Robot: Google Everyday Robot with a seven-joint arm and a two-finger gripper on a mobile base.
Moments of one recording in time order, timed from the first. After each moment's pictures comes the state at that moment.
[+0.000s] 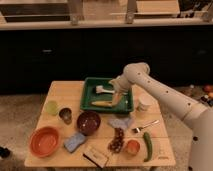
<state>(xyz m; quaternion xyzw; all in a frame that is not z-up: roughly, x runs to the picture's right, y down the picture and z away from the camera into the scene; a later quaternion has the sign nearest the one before) 0.047 0.034 0.862 -0.22 -0.22 0.02 0.95</state>
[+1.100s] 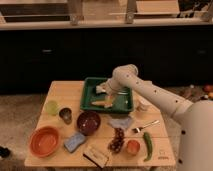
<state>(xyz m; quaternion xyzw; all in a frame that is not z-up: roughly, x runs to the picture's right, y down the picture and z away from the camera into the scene) 0.000 0.051 0.877 -0.23 -0.24 -0.04 0.94</state>
